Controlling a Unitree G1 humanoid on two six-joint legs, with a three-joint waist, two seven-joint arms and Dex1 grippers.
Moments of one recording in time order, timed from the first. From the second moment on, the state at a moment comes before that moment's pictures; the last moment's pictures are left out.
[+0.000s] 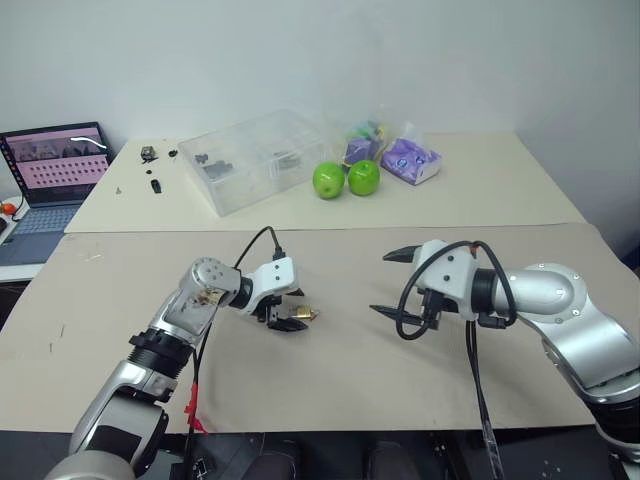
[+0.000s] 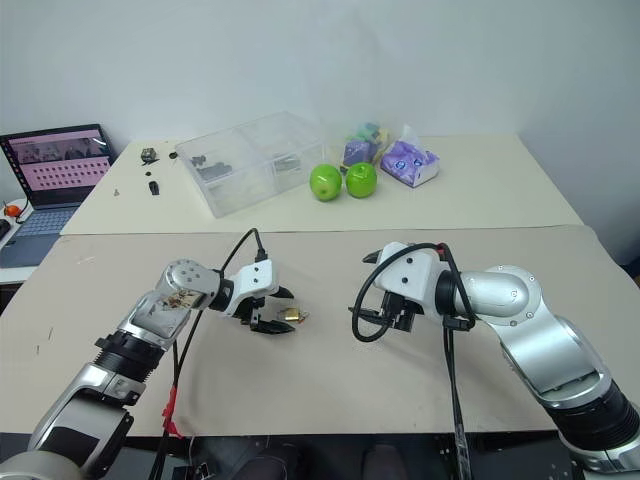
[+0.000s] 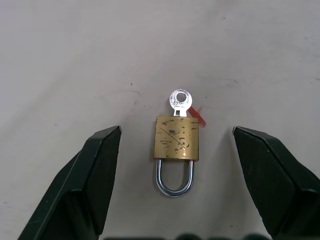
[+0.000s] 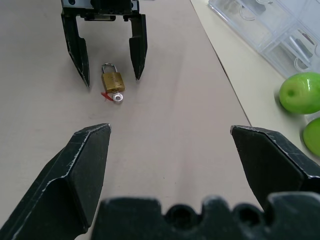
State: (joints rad) left arm -0.60 0.53 -0.33 0.26 0.04 0.29 -1.24; right arm -0.38 -0.89 0.17 -0.58 0.25 0.56 0.84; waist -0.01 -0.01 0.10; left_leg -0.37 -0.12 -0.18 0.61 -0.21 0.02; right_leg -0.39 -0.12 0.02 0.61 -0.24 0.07
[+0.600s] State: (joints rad) left arm -0.61 0.52 -0.34 0.32 0.03 0.25 -1.27; right arm -0.38 -0.89 0.16 -0.58 0.23 0.56 0.84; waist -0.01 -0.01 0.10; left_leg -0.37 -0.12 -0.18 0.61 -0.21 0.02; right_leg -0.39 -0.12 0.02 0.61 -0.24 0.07
